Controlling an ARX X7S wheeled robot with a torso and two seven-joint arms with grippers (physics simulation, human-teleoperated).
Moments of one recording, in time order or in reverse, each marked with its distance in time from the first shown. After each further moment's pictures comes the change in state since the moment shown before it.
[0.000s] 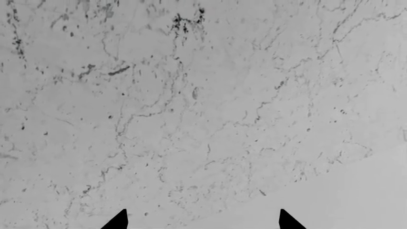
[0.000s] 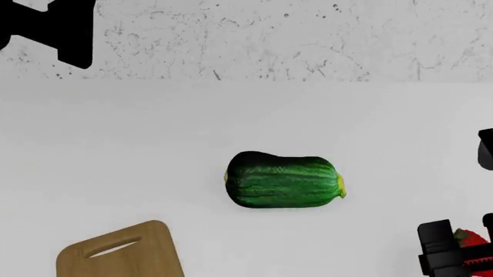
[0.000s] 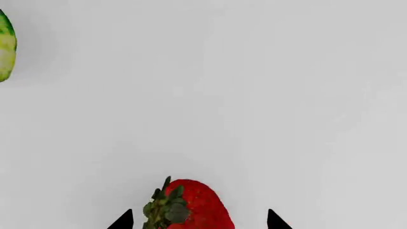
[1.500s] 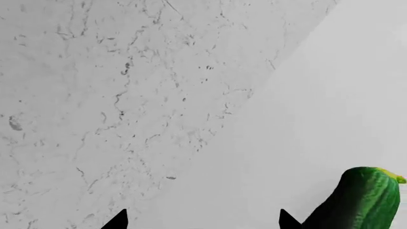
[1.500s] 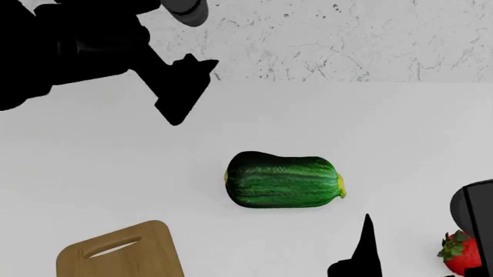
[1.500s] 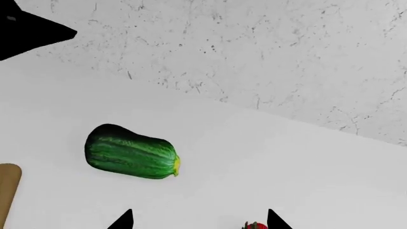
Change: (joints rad) left arm -0.199 0.088 0.473 -0.272 -0.044 0.160 0.331; right arm 0.048 0.298 0.202 -1.048 0.456 -0.633 0.673
